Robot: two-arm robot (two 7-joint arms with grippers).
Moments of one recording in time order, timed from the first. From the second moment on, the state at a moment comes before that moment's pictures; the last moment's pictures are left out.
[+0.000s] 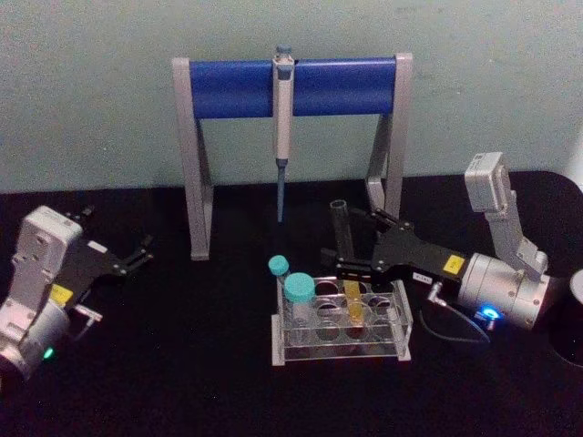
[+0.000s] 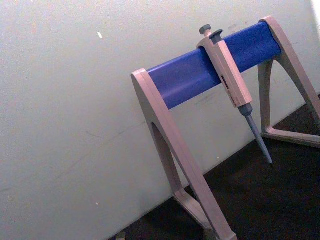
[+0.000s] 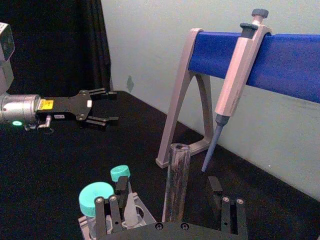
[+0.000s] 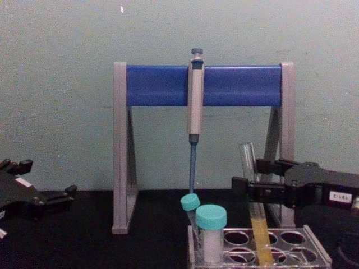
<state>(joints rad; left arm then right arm) -0.20 0.60 0.45 -1.41 -0.25 -0.12 0.03 0.43 0.47 -0.51 -1.25 0.54 -0.06 0.72</state>
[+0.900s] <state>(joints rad) -0.20 0.60 0.45 -1.41 -0.25 -0.12 0.03 0.28 0.47 -0.35 -1.42 0.45 -0.05 0.34</state>
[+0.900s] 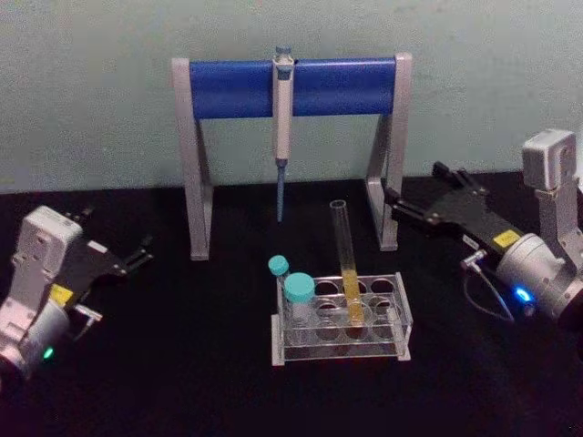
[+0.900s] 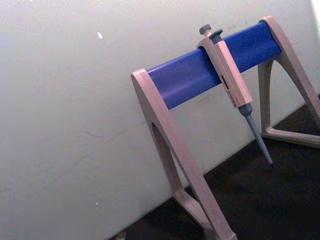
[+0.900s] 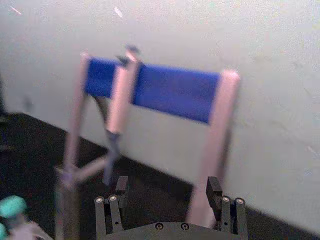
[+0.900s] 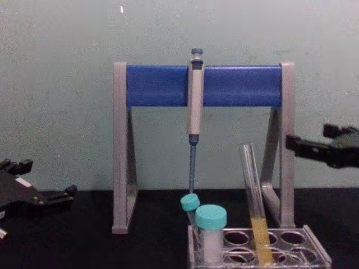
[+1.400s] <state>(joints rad) -0.20 0.60 0.45 -1.41 -0.25 -0.12 0.03 0.27 0.45 -0.34 -1.39 0.38 0.15 0.25</state>
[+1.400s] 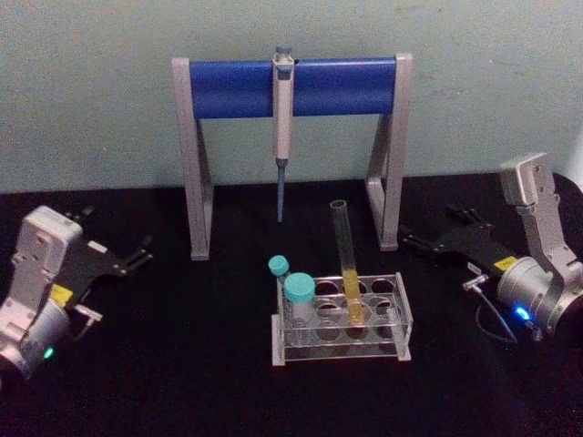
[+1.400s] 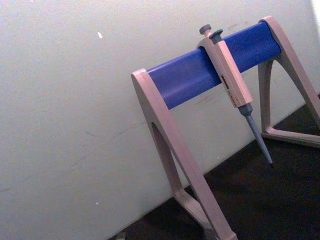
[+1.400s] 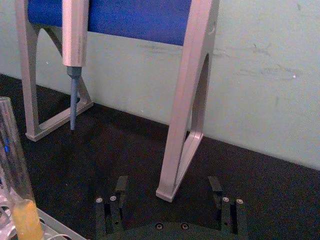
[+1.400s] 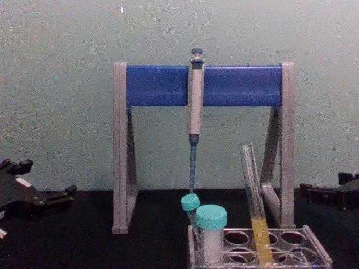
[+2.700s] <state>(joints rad) -0.20 0.60 0.45 -1.41 -0.25 -0.12 0.03 0.27 0.45 -0.34 -1.39 0.38 0.14 0.25</state>
